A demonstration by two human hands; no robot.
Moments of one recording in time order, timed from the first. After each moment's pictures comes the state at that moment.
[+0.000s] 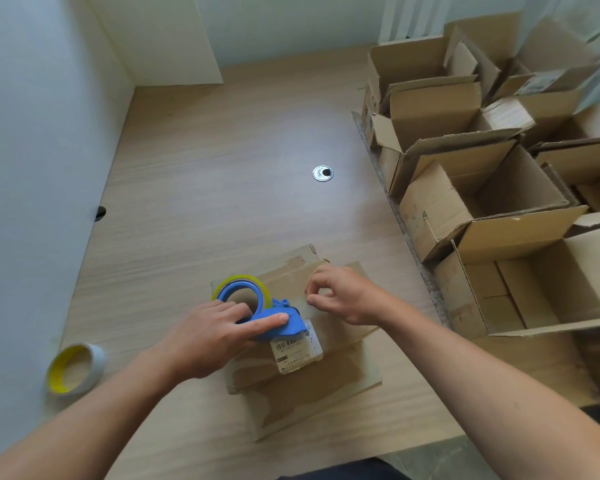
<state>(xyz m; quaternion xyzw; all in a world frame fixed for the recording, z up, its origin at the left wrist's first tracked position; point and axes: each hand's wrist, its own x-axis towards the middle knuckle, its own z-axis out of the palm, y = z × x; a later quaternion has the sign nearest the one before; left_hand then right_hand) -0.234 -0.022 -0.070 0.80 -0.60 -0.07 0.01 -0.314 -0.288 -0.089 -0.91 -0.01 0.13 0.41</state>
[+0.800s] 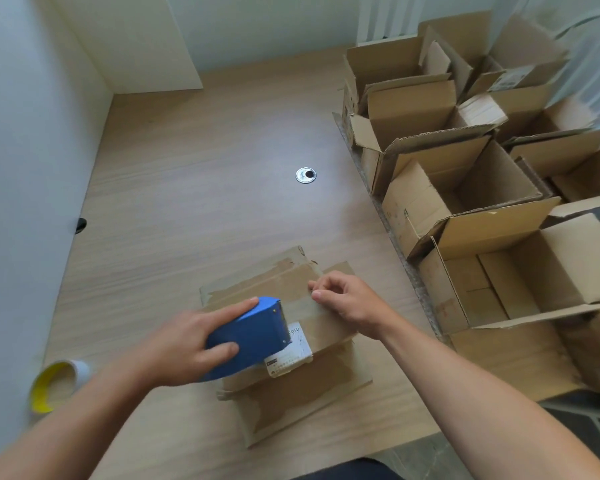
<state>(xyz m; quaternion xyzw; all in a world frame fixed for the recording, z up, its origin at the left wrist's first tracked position) -0.234 -0.026 -0.039 0.85 -0.43 -0.29 0.12 -0.344 -0.298 -0.124 -0.68 0.21 0.06 0.70</state>
